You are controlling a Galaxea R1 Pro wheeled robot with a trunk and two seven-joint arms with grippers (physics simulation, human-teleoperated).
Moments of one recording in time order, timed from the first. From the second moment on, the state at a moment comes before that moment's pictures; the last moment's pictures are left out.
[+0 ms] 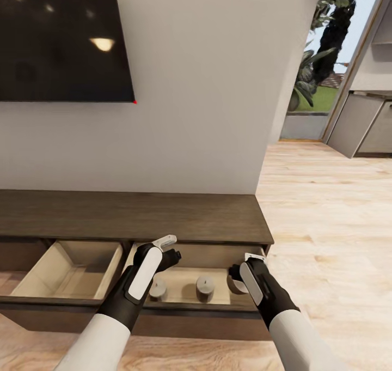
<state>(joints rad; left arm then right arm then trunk) -0.63 -0.17 -0.20 -1.08 0.81 0.76 0.77 -0.67 0.13 0.05 -0.75 -0.35 0.68 -0.46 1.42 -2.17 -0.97</state>
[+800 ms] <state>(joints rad) -0.63 -0.17 -0.20 -1.09 0.81 0.76 0.77 -0.67 0.14 0.05 -0.75 -0.35 0.68 -0.46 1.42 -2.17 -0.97</state>
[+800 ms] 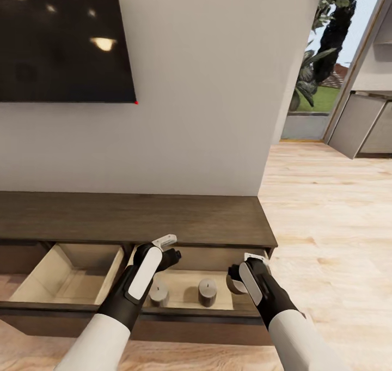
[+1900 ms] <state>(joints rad) -0.61 -0.17 -0.20 -1.26 0.82 0.81 0.77 -0.67 0.14 0.05 -0.75 -0.35 0.68 -0.46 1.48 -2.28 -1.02</state>
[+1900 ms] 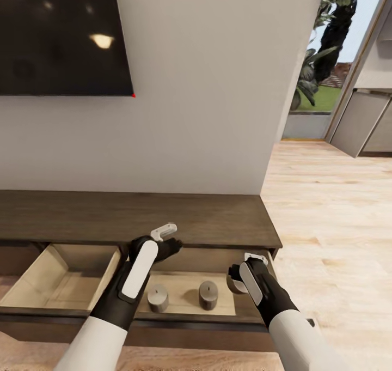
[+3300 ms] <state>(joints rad) -0.61 -0.17 -0.21 -1.32 0.91 0.84 0.77 -0.67 0.13 0.04 -0.75 -0.35 0.68 -0.46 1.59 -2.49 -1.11</state>
